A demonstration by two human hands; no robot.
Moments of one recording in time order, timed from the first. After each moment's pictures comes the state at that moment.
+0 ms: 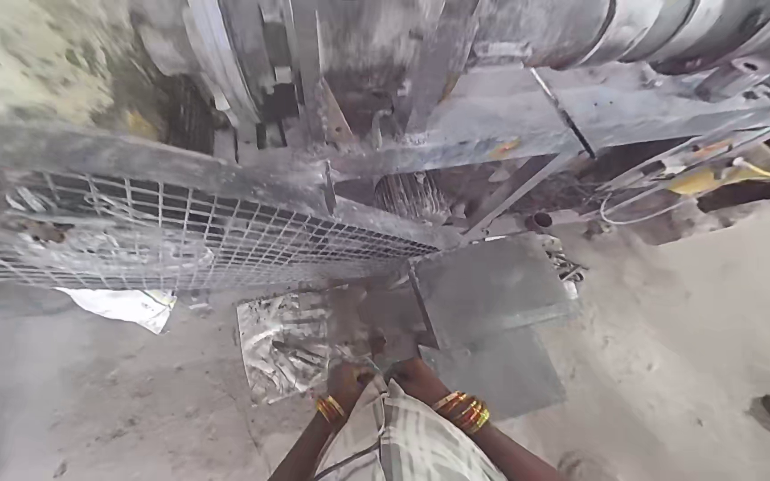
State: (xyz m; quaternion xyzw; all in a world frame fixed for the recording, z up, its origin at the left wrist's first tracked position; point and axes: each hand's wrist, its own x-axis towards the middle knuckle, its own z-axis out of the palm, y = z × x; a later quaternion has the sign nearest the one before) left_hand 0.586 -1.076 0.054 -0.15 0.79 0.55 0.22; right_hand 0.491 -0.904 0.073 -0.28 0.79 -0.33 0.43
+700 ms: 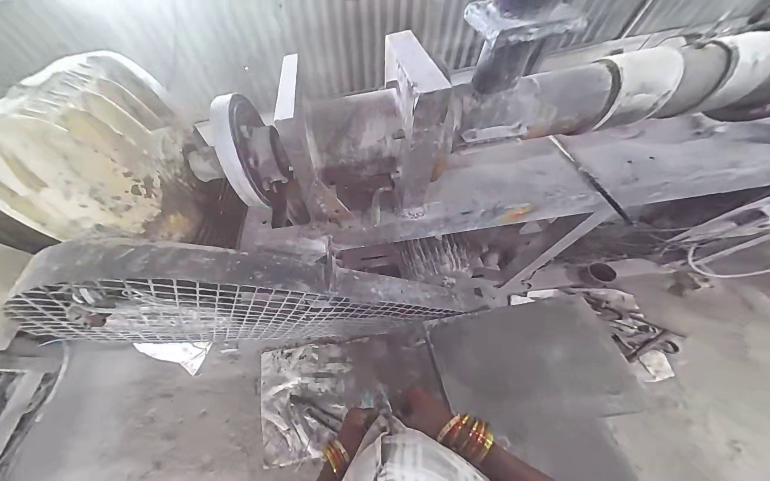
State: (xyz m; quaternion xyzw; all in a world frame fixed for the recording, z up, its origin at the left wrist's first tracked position) left_hand 0.480 -1.056 0.069 -0.19 0.81 0.51 0.21; right_hand 0.341 -0.913 0.084 -0.34 0.74 -0.26 0.53
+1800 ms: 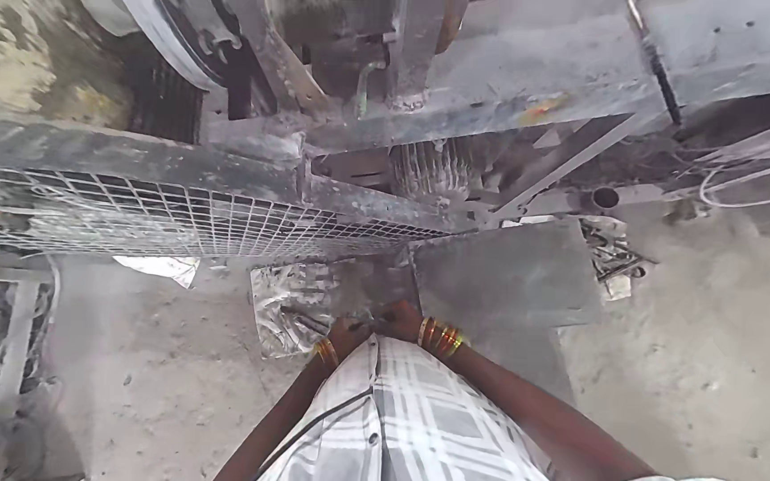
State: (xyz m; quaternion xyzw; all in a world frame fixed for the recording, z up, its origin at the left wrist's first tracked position) left_hand 0.464 -1.022 0.055 -0.28 0.73 0.58 0.22; right_hand 0.329 -0.885 0.054 -0.34 0.71 -0.30 0.54
